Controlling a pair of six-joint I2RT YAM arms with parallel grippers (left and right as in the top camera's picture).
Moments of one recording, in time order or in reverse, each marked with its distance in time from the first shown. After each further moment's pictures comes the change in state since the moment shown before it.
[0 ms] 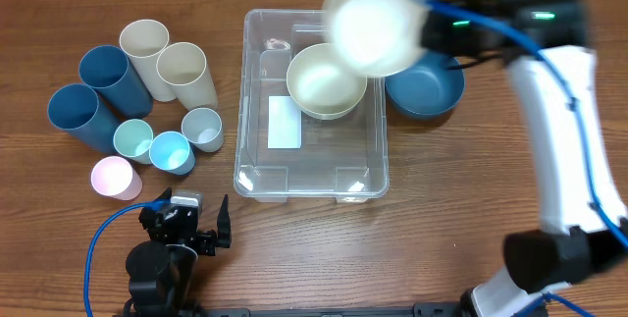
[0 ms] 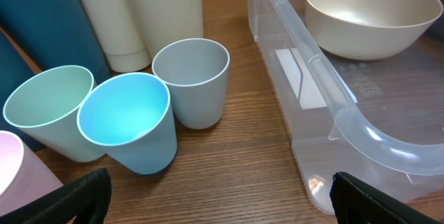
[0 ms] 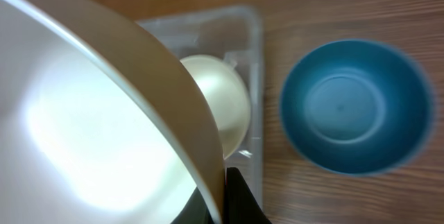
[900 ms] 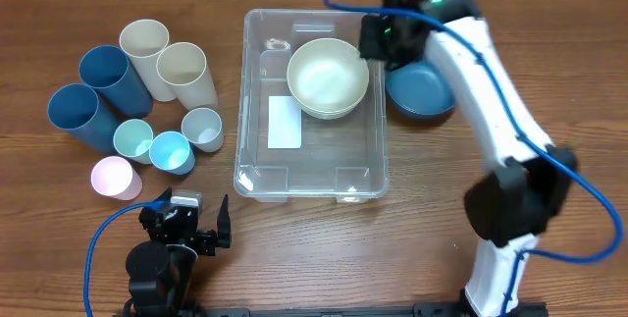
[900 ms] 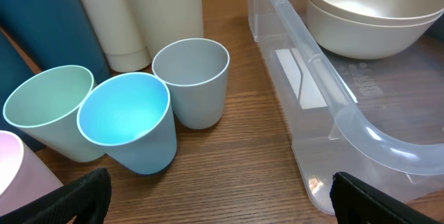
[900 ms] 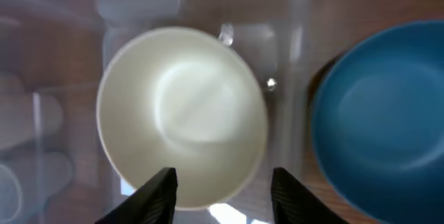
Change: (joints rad) left arm 0.000 0.000 0.000 0.000 0.000 0.000; right arm 0.074 0.241 0.076 0.022 0.063 0.013
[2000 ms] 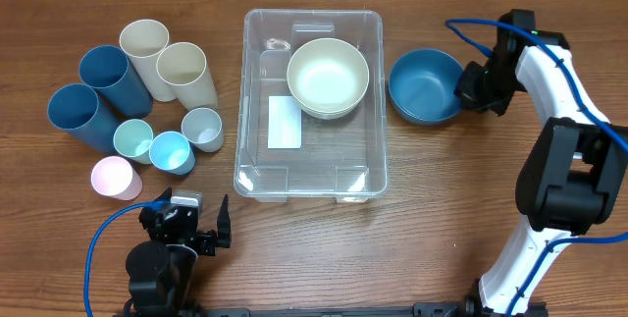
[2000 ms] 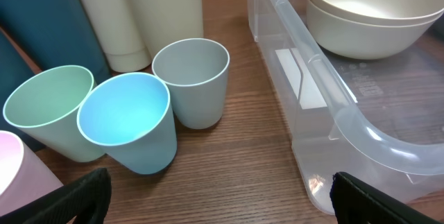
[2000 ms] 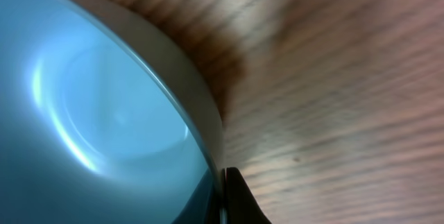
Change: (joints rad) left arm 0.000 0.000 0.000 0.000 0.000 0.000; right arm -0.451 0.048 -0.449 0.134 -0.068 0.014
